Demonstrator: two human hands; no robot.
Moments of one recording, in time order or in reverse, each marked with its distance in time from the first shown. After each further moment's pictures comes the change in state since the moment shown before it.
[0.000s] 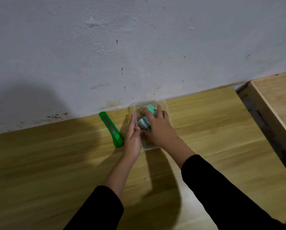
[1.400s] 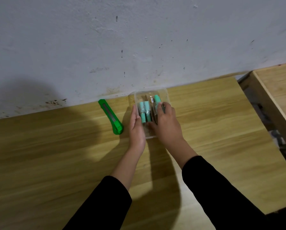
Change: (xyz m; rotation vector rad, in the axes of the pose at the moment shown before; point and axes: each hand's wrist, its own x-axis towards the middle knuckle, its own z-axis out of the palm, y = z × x) left_hand -0.007 -0.018 0.015 -0.152 0.189 0.055; right_hand -0.031 0.006 0.014 0.009 0.239 0.068
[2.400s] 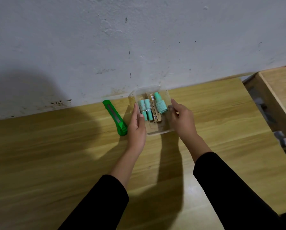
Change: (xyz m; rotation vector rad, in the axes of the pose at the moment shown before) left_hand 0.004 0.012 -0.017 0.453 -0.102 0.126; right_hand 0.023 0.037 0.006 0.484 0.264 0.052
